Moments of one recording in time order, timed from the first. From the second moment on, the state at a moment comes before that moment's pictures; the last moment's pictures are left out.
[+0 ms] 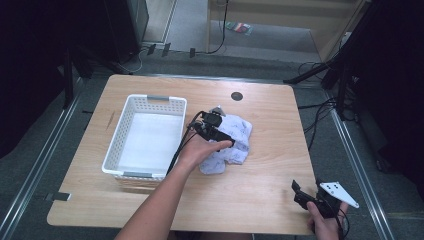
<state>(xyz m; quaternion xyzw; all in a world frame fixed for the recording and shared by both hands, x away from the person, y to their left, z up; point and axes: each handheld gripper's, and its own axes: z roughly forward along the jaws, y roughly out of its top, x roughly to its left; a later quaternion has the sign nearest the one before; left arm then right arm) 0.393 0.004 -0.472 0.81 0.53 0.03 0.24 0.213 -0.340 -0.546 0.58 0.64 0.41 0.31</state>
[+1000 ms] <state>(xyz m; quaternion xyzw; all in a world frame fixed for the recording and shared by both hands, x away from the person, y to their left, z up) 0.363 0.072 -0.417 0.81 0.51 0.10 0.26 0.214 -0.339 -0.546 0.57 0.64 0.40 0.31</state>
